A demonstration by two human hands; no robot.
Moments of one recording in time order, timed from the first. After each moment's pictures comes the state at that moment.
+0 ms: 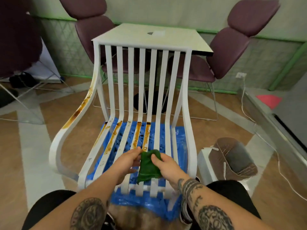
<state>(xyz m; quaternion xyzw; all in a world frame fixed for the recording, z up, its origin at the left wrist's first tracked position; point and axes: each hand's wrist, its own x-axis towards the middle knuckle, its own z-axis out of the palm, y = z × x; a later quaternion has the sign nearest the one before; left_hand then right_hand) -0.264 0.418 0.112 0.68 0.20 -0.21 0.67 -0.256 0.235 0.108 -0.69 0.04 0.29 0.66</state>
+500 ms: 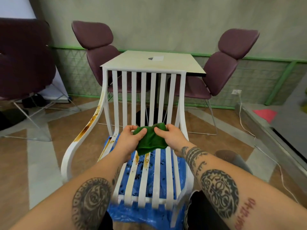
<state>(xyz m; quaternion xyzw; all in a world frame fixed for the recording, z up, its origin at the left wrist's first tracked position) -0.237 0.411 0.225 0.67 0.14 0.02 0.73 -0.207 0.237 0.242 -0.72 -0.01 0.13 0.68</state>
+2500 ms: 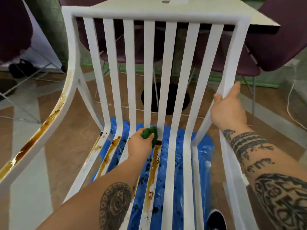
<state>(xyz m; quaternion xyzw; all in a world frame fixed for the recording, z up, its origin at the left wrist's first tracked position) 0.022 0.416 0.028 0.79 0.26 0.07 0.55 0.095 0.193 0.161 -0.92 0.14 -0.08 0.35</state>
